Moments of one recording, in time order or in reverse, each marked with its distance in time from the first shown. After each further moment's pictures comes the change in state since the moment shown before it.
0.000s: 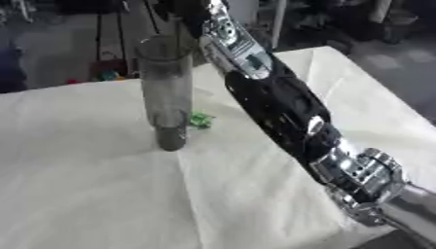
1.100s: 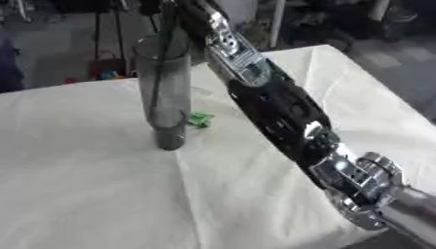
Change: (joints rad) left arm 0.000 -0.007 0.000 0.000 0.000 0.000 0.000; right arm 0.014 0.000 -0.018 0.062 0.135 -0.060 0.138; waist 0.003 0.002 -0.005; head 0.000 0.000
